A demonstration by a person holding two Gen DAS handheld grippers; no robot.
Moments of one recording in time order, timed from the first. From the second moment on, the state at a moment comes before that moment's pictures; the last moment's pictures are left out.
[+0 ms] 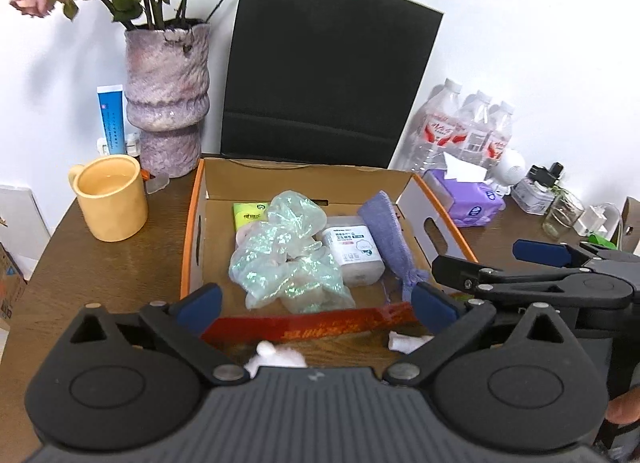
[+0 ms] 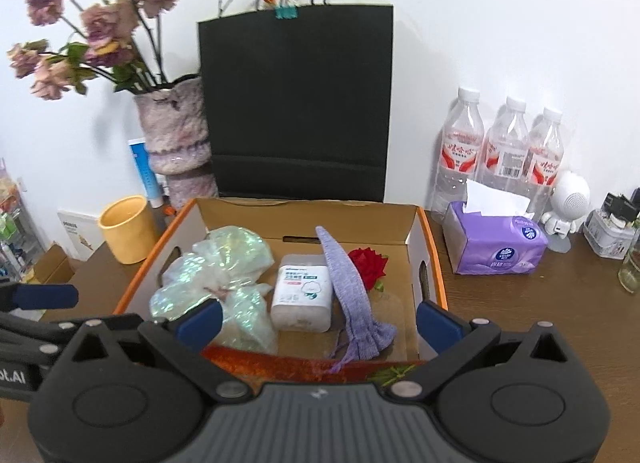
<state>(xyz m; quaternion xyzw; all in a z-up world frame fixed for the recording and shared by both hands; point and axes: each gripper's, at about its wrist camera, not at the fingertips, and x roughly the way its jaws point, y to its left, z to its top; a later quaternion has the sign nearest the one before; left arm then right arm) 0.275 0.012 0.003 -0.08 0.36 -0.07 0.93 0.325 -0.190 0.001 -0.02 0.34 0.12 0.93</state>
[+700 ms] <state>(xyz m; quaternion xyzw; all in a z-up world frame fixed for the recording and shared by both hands) 0.155 0.025 0.025 -0.07 0.27 -0.05 0.96 0.204 -0.211 0.026 -0.02 0.28 0.15 0.95</state>
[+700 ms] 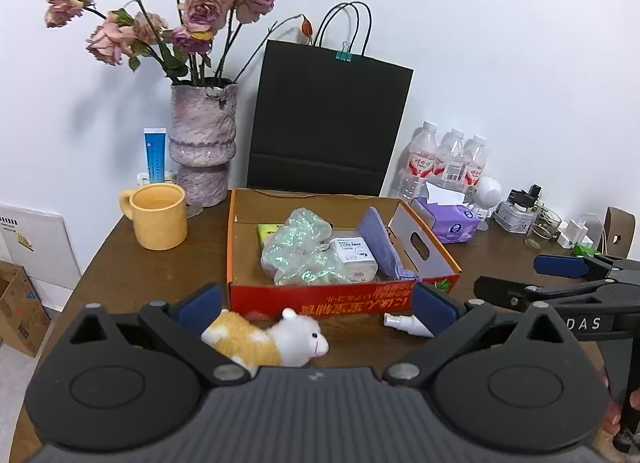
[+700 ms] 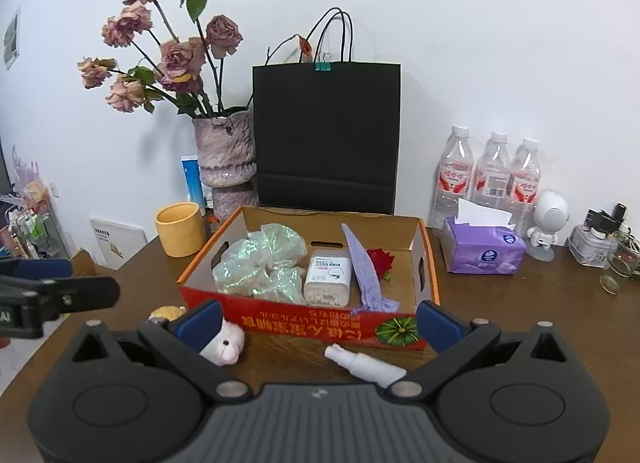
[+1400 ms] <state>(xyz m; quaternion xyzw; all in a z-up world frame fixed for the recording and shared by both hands) 0.063 0.052 -0.017 -0.07 0.22 -0.06 0.97 0.100 -0.239 -0.012 -0.02 0.22 0.15 0.96</state>
